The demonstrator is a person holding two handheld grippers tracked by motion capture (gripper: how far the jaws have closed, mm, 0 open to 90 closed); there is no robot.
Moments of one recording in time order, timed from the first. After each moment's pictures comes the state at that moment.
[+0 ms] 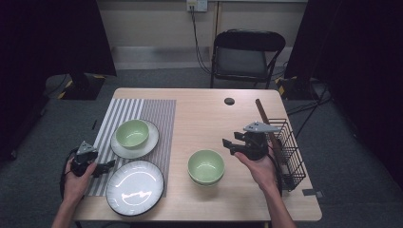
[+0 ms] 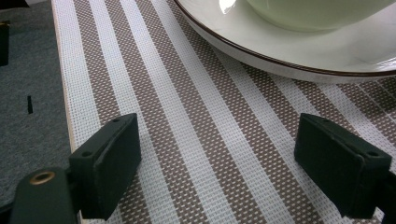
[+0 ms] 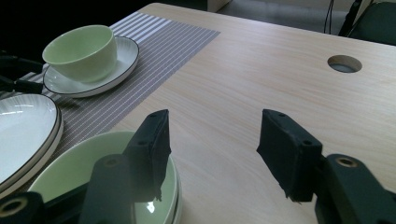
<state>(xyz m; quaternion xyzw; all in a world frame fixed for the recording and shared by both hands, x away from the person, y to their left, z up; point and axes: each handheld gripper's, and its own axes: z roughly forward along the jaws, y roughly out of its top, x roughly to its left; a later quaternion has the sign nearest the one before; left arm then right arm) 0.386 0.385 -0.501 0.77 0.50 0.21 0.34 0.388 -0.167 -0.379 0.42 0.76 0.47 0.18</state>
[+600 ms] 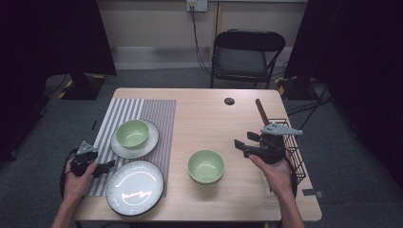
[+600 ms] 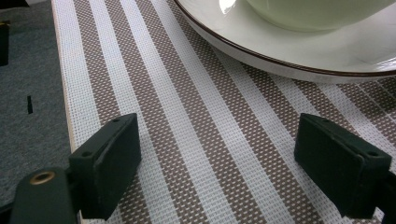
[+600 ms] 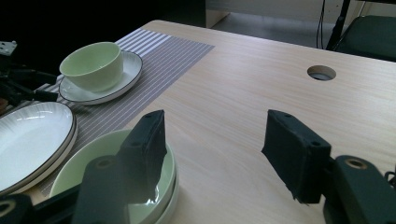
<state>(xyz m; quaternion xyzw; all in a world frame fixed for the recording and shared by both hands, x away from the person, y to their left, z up) 0.386 0.385 -0.501 0.77 0.50 0.21 0.34 0.364 -0.199 -0.355 0.42 0.74 0.49 0.18</state>
